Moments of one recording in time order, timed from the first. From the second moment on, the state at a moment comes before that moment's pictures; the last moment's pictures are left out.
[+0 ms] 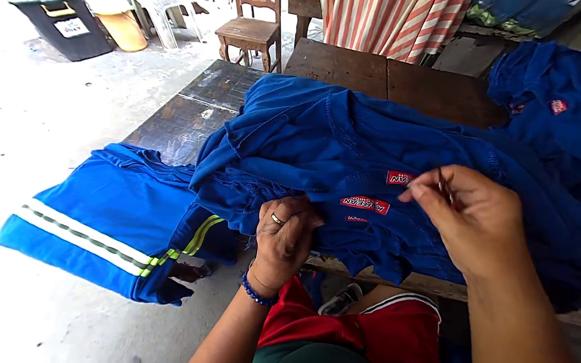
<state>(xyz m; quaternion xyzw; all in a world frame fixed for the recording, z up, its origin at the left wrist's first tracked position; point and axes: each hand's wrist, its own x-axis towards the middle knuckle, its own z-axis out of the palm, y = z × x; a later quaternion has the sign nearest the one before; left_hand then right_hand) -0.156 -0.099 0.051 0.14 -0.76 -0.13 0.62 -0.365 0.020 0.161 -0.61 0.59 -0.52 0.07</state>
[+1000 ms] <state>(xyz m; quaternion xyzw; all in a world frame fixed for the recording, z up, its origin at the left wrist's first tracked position) -0.161 -0.218 0.230 0.14 -0.90 -0.03 0.41 -0.418 0.052 0.214 -0.49 0.76 -0.26 -0.33</state>
